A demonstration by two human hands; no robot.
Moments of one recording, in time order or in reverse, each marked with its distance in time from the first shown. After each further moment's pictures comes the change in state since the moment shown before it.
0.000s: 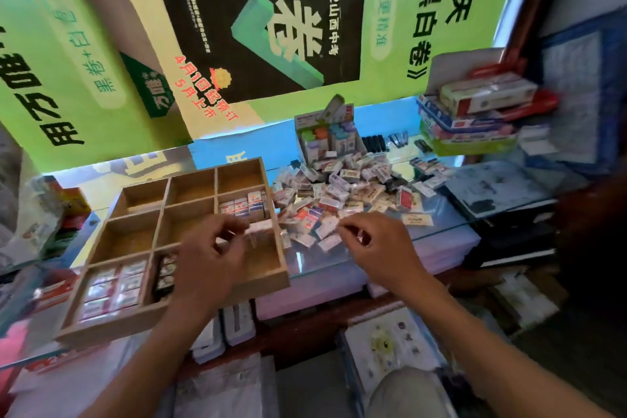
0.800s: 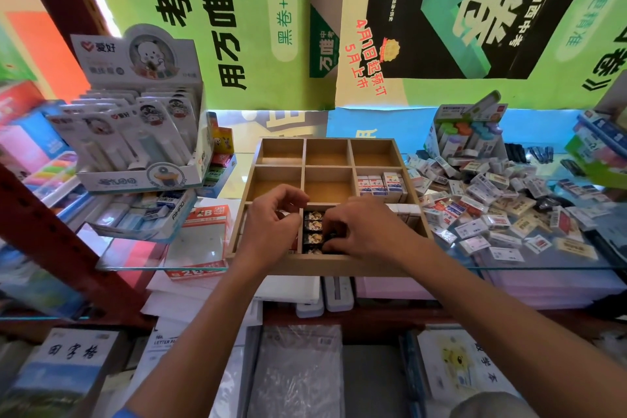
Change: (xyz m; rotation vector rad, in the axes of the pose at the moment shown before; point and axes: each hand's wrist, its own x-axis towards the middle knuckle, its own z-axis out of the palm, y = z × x) left_hand -0.005 -0.104 -0.101 -0.287 0.002 -0.267; right_hand 0.068 -0.168 0.141 -0.246 -0.655 -0.341
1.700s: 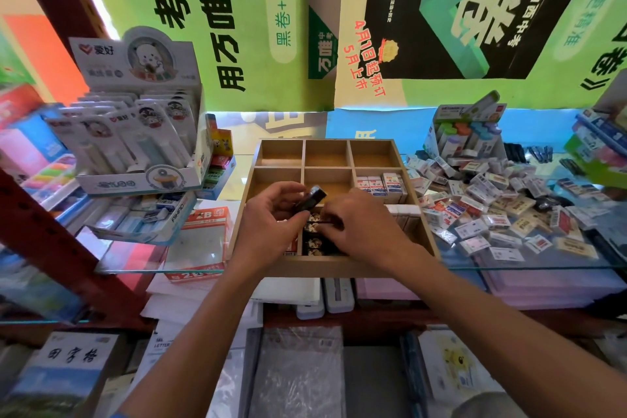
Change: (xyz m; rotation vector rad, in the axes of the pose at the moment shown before) left_hand 0.002 -0.005 -0.003 -0.096 -0.001 0.043; right_hand 0.000 -0.009 0.004 0.028 0.220 0.062
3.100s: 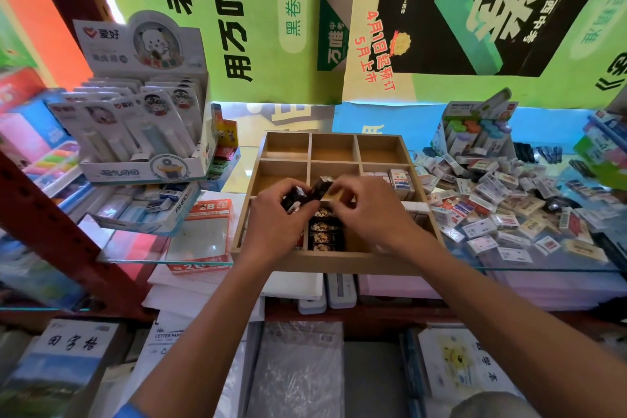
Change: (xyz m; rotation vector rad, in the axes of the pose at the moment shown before) left_hand 0.004 -0.005 0.005 0.186 0.064 -0.017; right_hand 0.013 0.007 -0.001 0.221 0.017 0.148
